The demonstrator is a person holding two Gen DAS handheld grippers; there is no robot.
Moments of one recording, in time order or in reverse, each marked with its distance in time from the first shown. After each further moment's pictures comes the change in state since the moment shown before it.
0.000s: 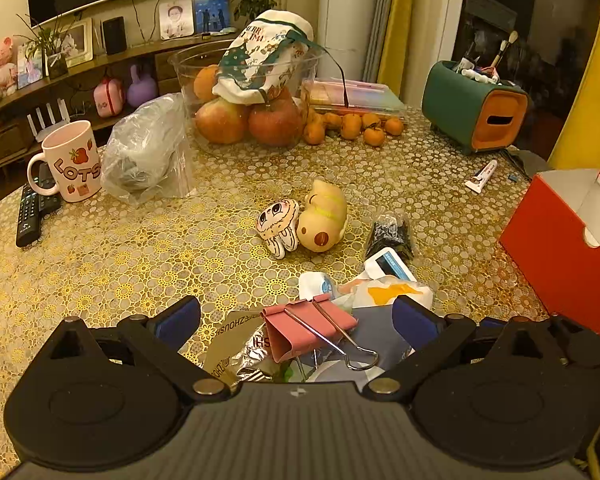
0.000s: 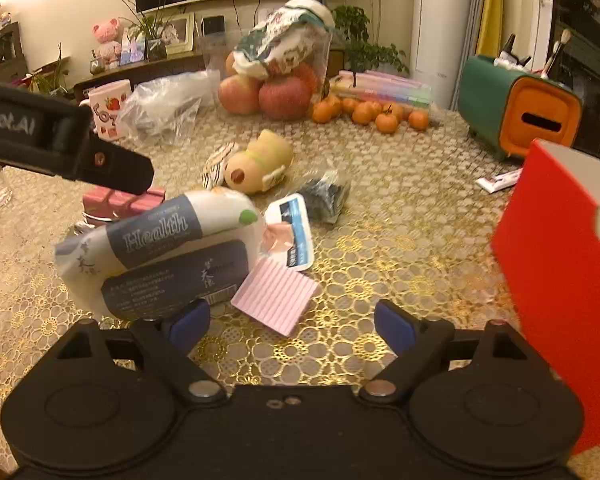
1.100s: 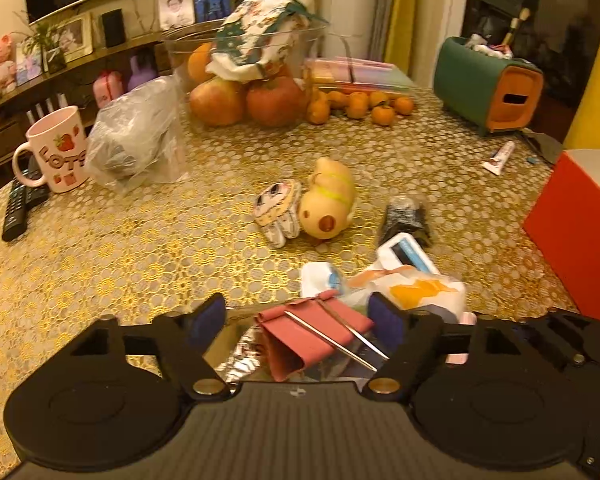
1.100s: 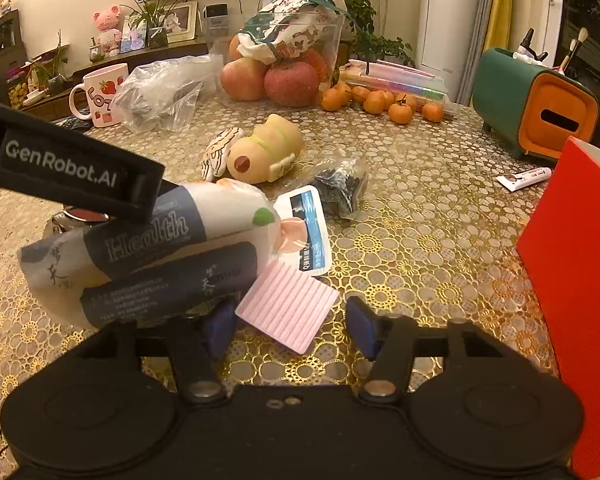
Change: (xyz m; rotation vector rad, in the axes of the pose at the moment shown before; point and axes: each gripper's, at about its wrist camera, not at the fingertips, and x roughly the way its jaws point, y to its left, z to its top) left arm 0.037 -0.008 -0.006 0.018 0.024 0.013; right arm 0.022 0.005 0.003 -0.032 0.010 -0.013
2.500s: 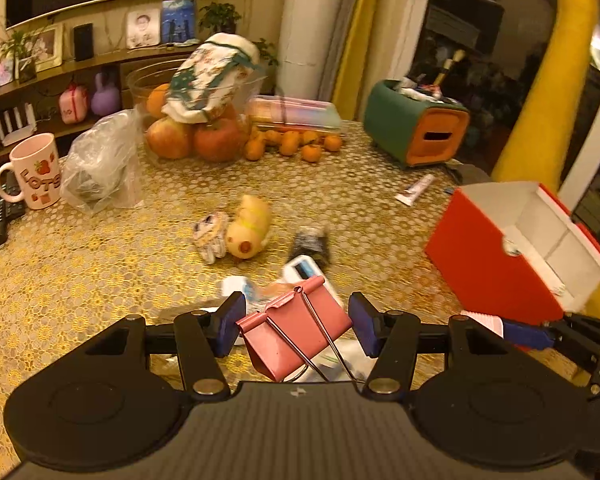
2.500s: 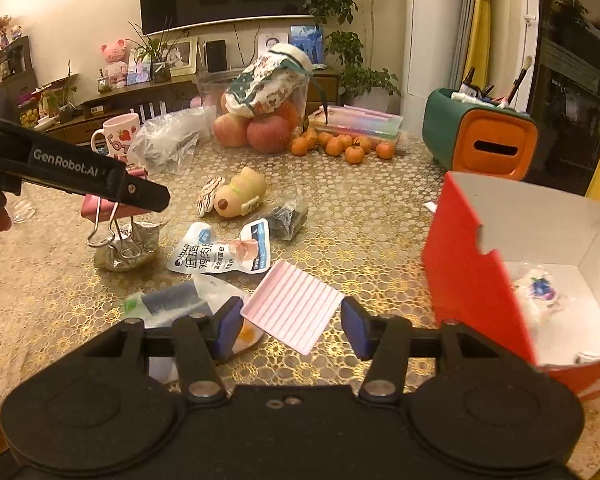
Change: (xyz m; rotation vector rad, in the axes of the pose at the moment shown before) left arm -0.082 -0.032 0.003 -0.017 -0.064 -0.155; right arm -0.123 -0.051 -0.008 0.011 -0.085 0.015
